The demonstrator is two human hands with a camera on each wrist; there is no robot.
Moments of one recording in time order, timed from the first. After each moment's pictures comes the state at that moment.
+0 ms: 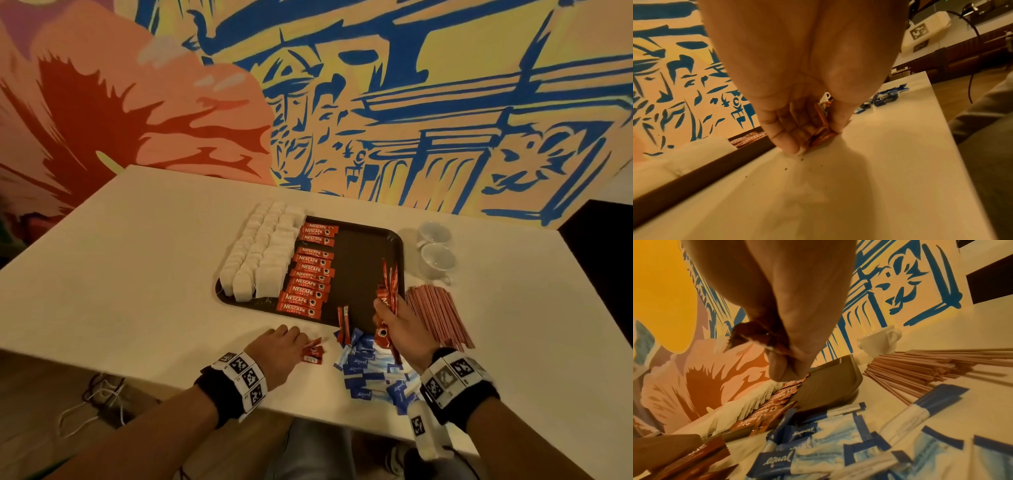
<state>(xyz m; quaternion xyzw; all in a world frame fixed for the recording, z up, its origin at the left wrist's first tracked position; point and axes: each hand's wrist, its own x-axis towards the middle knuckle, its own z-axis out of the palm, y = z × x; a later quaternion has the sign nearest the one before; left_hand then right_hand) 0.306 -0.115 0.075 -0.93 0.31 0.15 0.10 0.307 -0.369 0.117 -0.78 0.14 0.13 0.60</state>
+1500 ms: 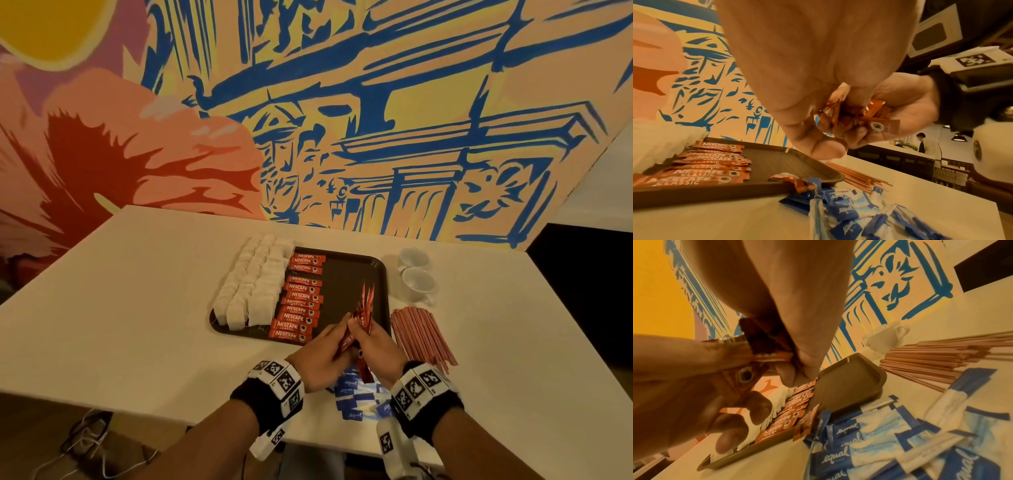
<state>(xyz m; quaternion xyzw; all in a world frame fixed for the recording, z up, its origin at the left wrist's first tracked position) 0.317 -0.190 0.118 -0.85 0.26 0.20 -0.41 0.298 -0.340 0.139 -0.73 0.12 0.13 0.66</state>
